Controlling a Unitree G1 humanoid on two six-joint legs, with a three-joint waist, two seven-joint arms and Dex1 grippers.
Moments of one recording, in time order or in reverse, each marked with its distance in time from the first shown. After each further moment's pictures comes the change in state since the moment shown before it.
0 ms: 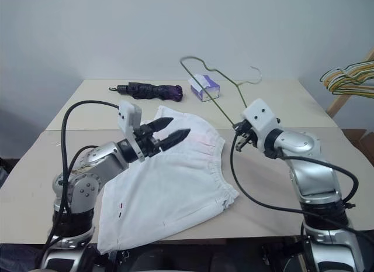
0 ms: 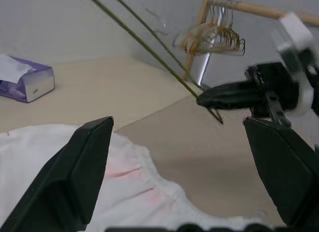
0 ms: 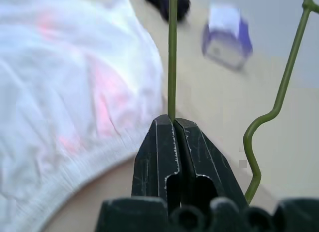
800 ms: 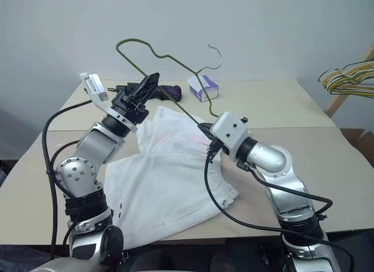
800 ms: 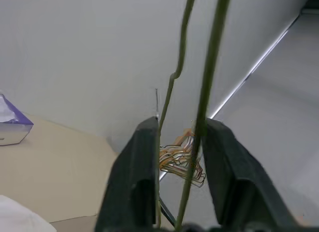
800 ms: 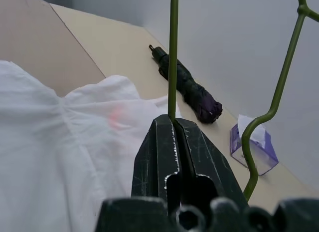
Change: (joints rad) left arm -0.121 -0.118 0.222 0.115 -0.371 -0.053 0.280; right arm 0.079 0.107 0.122 -0.086 -0.064 -0.272 -0.058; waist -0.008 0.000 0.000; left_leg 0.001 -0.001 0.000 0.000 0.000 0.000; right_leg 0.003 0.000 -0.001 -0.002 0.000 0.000
